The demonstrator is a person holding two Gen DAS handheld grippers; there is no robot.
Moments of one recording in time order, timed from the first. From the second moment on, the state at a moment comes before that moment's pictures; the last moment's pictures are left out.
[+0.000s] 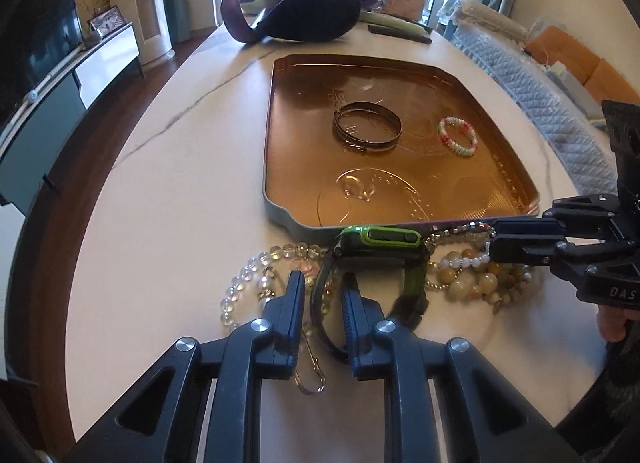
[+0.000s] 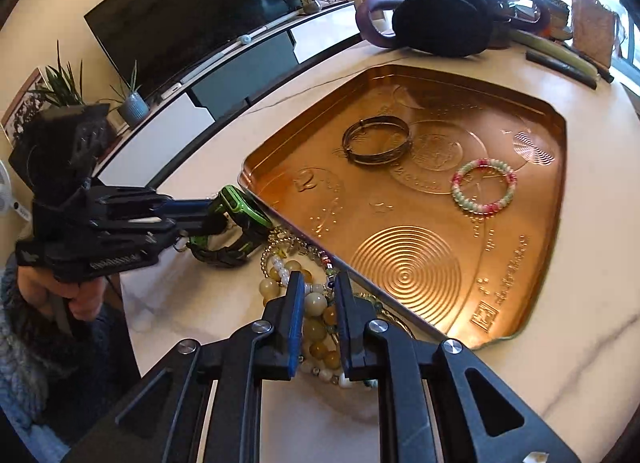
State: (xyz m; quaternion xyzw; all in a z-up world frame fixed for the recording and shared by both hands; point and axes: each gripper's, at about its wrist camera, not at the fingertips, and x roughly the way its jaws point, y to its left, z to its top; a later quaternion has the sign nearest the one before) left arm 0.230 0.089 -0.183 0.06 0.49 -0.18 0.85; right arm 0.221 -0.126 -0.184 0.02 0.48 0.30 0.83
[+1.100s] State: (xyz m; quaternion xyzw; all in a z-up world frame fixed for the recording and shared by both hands) left arm 0.208 0.074 -0.113 0.00 0.41 -0.23 0.88; right arm 0.187 -0.134 -0.118 0.04 0.35 0.31 0.88
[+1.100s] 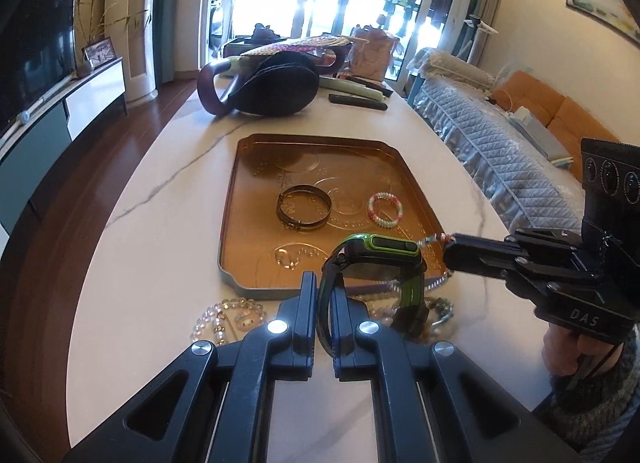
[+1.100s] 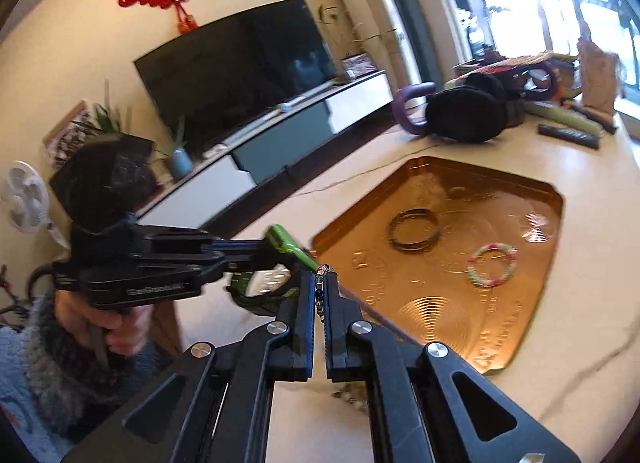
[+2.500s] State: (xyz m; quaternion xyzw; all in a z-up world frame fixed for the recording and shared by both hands) left arm 0.290 0.063 -0.063 -0.05 0.32 -0.19 0.93; right arm 0.240 -0.180 -0.070 0.01 0.25 0.18 0.95
